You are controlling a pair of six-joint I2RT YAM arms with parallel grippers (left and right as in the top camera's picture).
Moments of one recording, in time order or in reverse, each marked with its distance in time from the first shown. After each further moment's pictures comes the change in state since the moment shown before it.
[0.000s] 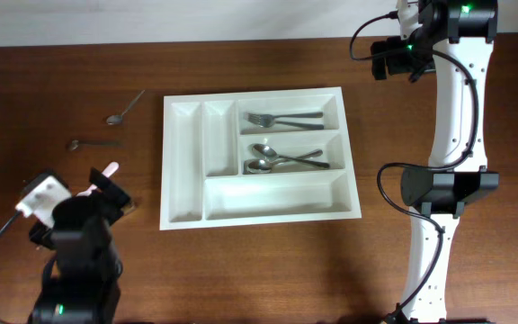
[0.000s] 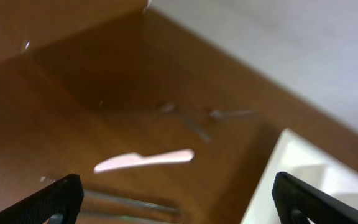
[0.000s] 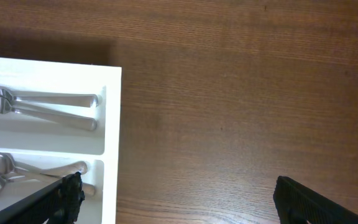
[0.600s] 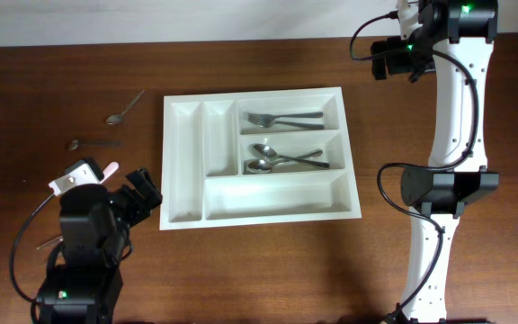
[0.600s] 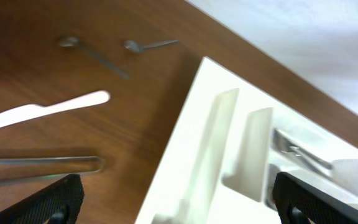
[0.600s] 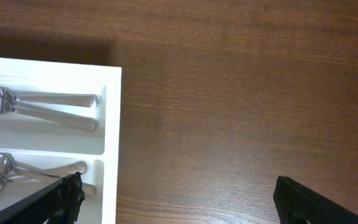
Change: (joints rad) left arm 0.000 0.027 0.000 -0.011 0.426 -0.030; right arm 0.000 0.000 0.000 0.000 0.000 0.000
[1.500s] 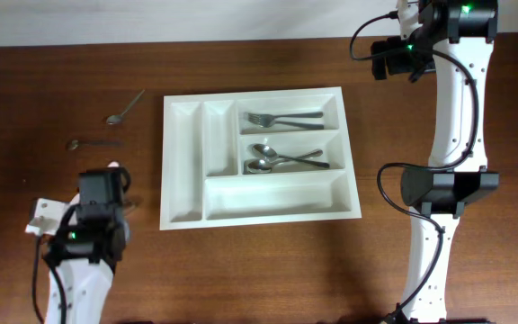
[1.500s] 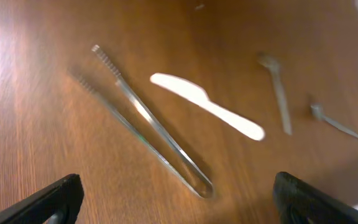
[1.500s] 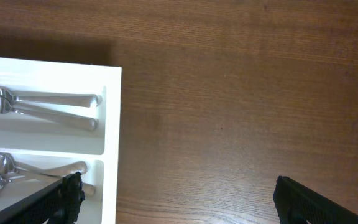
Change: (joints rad) left arm 0.073 0.307 0.011 -0.202 -0.468 -0.734; right arm 0.000 0.000 0.000 0.000 0.000 0.000
